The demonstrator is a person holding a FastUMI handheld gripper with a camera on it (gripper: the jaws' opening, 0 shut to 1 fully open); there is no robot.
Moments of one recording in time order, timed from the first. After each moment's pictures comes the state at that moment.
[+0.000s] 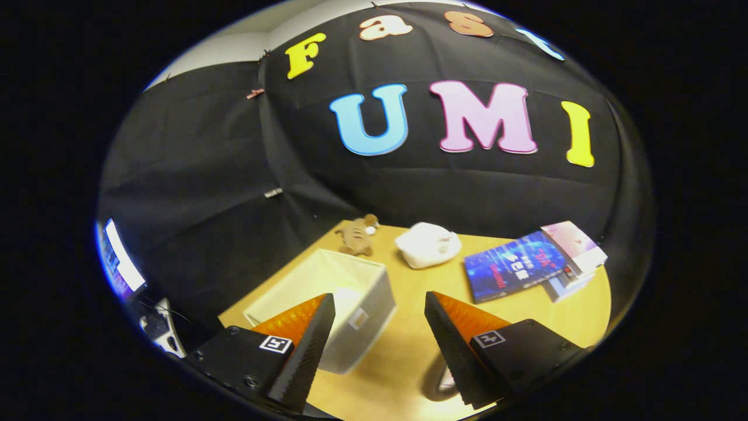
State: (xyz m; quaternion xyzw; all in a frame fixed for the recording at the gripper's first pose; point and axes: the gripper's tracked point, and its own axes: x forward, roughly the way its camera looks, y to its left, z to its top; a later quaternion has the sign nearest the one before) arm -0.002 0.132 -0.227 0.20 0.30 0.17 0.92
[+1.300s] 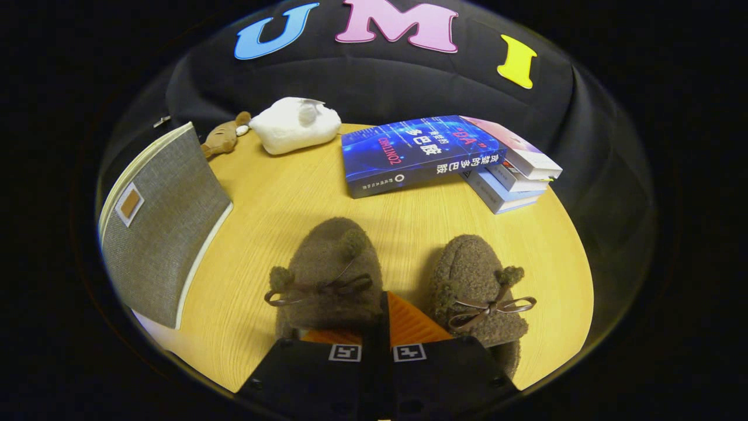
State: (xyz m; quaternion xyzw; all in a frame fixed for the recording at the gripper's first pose) arm -0.026 0.068 -0.492 0.12 0.48 0.03 0.87
